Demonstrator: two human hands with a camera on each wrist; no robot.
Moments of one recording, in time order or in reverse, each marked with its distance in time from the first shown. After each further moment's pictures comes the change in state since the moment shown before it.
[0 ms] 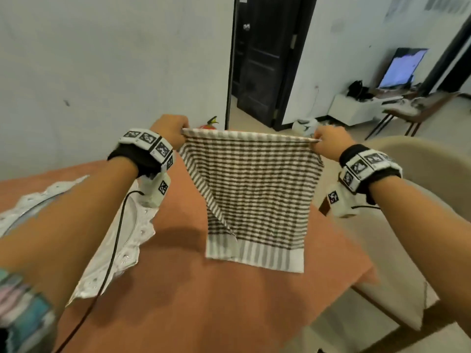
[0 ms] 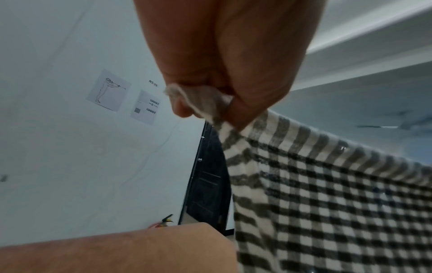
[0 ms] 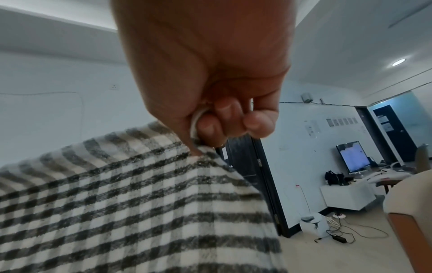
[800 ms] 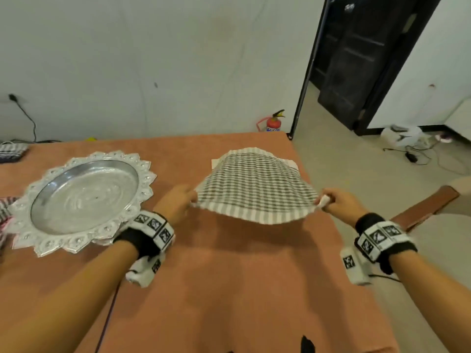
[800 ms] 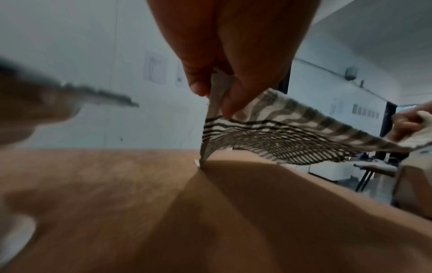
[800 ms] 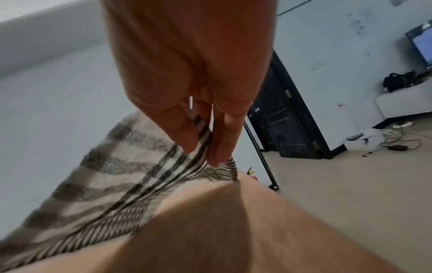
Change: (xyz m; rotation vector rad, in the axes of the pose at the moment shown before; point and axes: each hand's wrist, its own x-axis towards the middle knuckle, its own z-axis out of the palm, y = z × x) left_hand -0.099 0.017 0.141 0.130 0.062 -0.010; right_hand 0.077 0.110 0.137 0.463 -0.315 -0.317
